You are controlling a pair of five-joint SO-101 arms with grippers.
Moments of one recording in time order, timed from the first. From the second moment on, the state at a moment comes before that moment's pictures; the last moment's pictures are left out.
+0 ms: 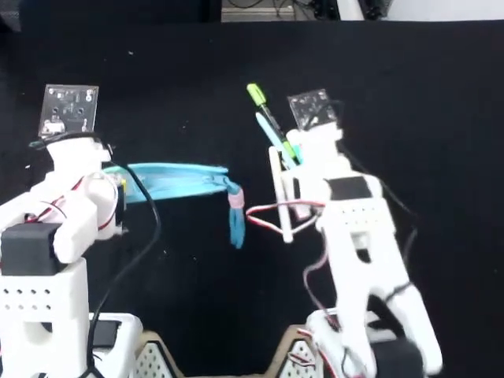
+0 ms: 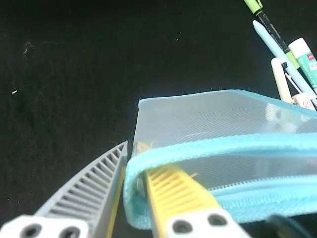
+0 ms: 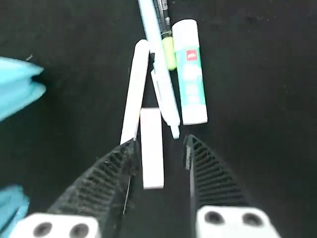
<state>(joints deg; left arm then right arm) -6.0 -49.4 23.2 86.8 -4.8 -6.1 -26.0 46.0 48.0 7.9</state>
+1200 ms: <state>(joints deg) -6.0 -49.5 24.8 86.8 -4.8 -6.8 3.7 28.6 54.0 10.5</state>
